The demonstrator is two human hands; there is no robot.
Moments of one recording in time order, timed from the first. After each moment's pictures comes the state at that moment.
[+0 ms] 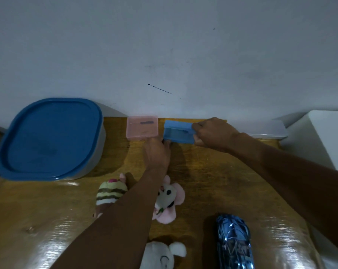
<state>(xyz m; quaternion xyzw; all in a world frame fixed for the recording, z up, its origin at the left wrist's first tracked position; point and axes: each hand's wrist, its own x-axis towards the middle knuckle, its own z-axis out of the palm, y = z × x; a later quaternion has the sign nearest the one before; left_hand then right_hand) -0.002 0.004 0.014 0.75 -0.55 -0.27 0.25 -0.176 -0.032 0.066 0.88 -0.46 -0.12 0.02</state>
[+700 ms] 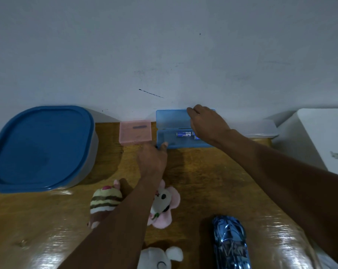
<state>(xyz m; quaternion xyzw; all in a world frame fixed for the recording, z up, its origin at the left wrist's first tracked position) -0.008 0.009 0.020 0.76 -0.52 -0.30 0.26 -0.184 -0.054 0.054 0.83 -0.56 0.01 0.04</state>
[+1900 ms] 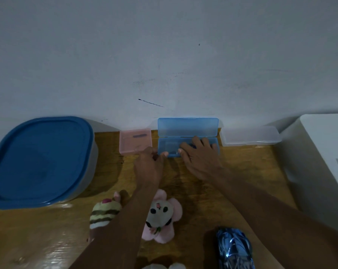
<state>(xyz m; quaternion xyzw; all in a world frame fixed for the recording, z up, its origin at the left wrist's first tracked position) 0.006 0.007 0.017 0.72 -0.53 -0.31 0.31 -0.158 0.003 0.011 0.75 -0.66 0.00 -0.08</state>
